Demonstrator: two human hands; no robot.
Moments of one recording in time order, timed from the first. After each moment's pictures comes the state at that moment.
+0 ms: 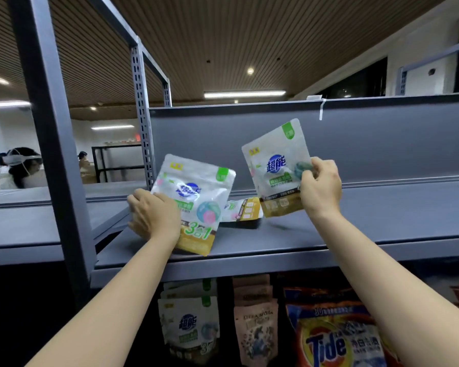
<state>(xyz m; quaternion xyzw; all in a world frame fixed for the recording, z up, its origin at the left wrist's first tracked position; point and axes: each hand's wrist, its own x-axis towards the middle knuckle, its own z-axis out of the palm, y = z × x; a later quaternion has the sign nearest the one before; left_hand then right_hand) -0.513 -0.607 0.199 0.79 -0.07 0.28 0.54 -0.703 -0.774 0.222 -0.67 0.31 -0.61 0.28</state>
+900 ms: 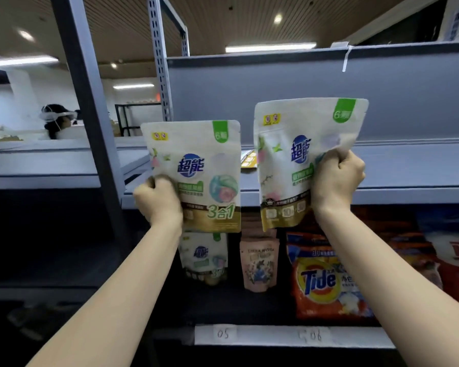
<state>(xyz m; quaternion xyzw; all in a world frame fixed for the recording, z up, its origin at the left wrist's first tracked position) -0.592 -0.543 0.146 0.59 -0.04 0.20 0.78 -0.752 -0.708 0.169 -0.57 0.28 -0.68 0.36</state>
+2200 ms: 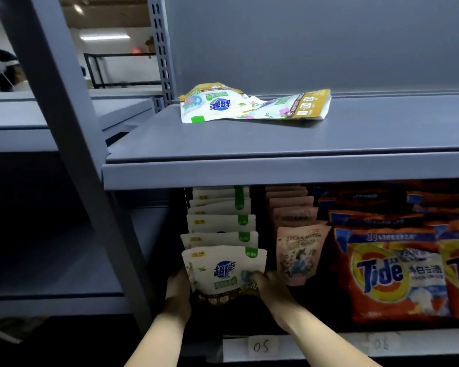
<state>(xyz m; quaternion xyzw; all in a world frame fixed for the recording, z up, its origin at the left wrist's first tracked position) -0.447 -0.553 -0.154 0.62 0.06 -0.26 0.74 -0.589 -0.664 -0.126 -0.65 0.40 -0.16 0.62</state>
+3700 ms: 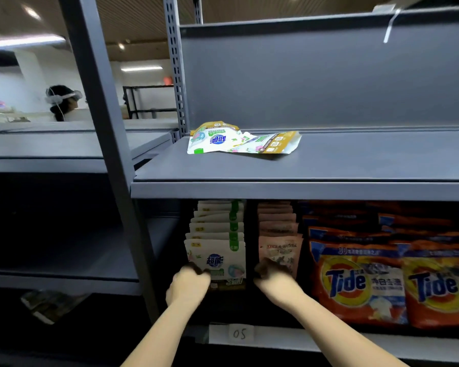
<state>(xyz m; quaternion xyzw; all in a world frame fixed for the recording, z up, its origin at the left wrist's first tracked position) -0.552 -0.527 -0.049 0.93 -0.09 -0.11 0.35 -0.661 -0.686 -0.057 -0.90 0.28 -0.07 0.32</state>
